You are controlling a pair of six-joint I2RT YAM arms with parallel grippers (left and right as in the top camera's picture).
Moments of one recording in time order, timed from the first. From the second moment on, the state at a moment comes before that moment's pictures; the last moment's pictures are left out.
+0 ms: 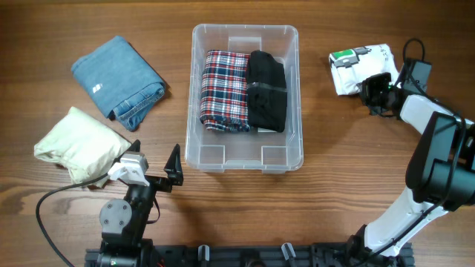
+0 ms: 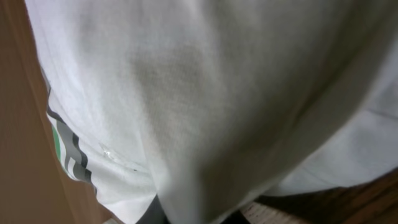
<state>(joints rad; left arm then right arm) -0.10 0.04 0.01 -0.07 0.11 -0.23 -0.31 2.00 1.10 -0.10 -0.39 1.05</state>
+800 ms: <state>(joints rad) -0.10 0.04 0.01 -0.07 0.11 -0.23 -0.30 1.43 1.07 -0.08 -0.73 0.96</state>
